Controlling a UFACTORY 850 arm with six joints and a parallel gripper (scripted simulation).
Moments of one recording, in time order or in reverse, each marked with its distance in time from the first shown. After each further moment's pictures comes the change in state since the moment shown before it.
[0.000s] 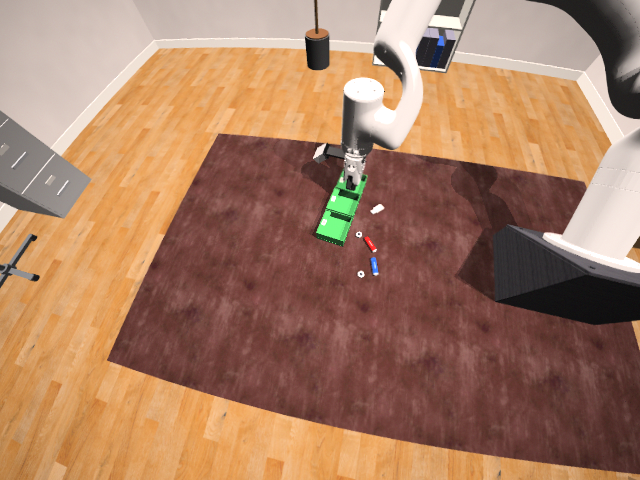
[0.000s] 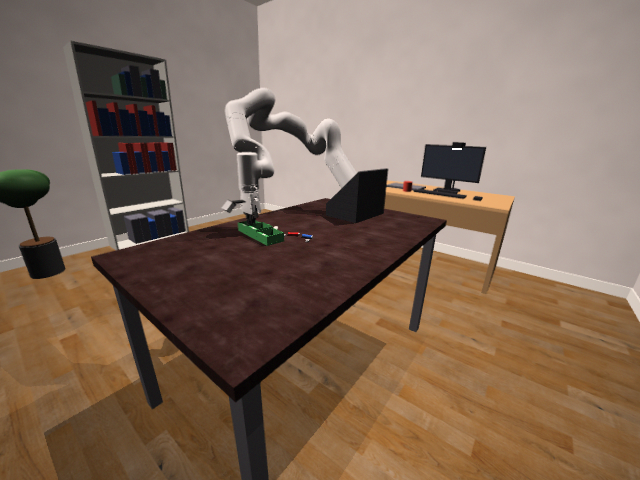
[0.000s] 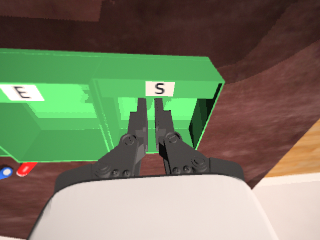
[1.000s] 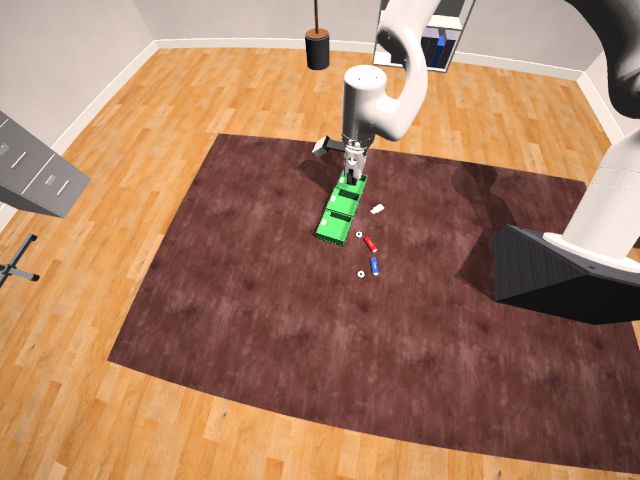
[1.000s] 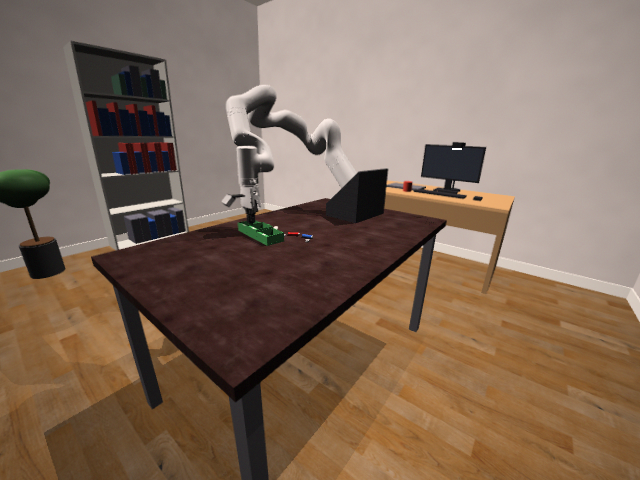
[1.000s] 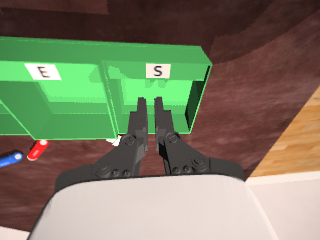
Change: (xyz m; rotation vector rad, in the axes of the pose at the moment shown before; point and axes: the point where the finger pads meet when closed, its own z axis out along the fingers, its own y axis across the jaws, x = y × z) arm 0.000 0.000 -0.026 0.000 0.000 0.000
